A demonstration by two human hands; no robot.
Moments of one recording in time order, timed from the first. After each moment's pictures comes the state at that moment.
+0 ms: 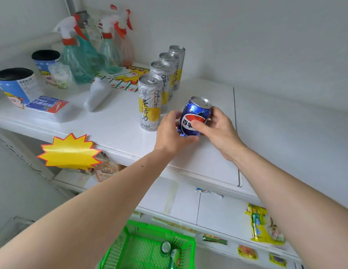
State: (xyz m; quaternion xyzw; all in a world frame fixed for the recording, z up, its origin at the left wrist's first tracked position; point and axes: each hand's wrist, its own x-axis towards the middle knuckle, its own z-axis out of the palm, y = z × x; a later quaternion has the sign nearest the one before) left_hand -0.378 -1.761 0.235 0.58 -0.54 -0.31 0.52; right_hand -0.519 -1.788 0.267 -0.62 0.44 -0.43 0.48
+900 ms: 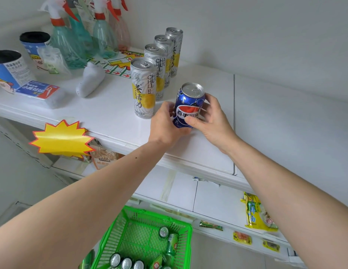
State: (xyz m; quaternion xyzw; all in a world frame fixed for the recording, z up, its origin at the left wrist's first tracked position) left_hand -0.382 -1.752 0.232 0.63 -0.52 -0.29 0.49; right_hand -0.528 -1.788 0.250 -0.66 0.45 -0.38 0.46
